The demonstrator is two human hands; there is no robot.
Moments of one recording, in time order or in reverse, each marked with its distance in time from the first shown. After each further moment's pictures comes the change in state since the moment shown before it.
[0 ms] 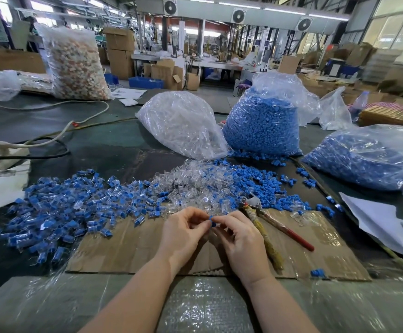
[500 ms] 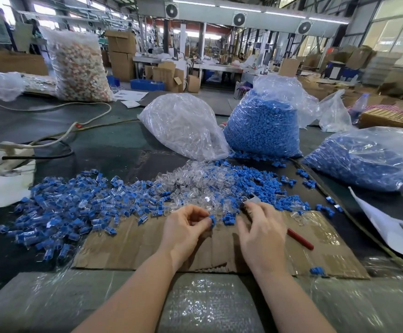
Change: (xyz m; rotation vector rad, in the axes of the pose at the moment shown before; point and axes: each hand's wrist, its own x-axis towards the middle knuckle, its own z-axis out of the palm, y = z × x) left_hand 0.002 -0.005 -0.003 -0.095 -0.013 -0.050; right_hand 0.002 0.000 -0.015 -0.391 0.156 0.282
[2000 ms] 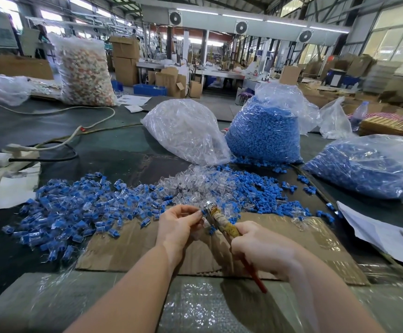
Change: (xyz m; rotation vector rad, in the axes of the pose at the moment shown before) left_hand 0.015 -0.001 -0.007 -0.434 0.177 -0.263; right_hand 0.019 -0.046 -0.069 0.271 -1.012 0.238
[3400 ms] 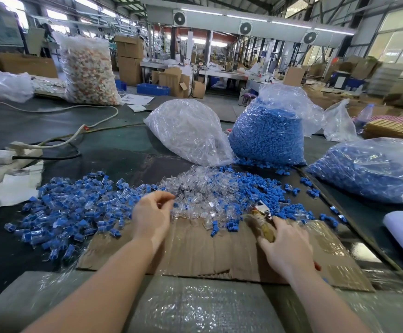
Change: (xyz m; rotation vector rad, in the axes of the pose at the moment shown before) left_hand 0.001 0.034 -0.030 0.711 0.258 0.420; right_hand 0.041 0.072 -0.002 -0.441 0.661 0.157
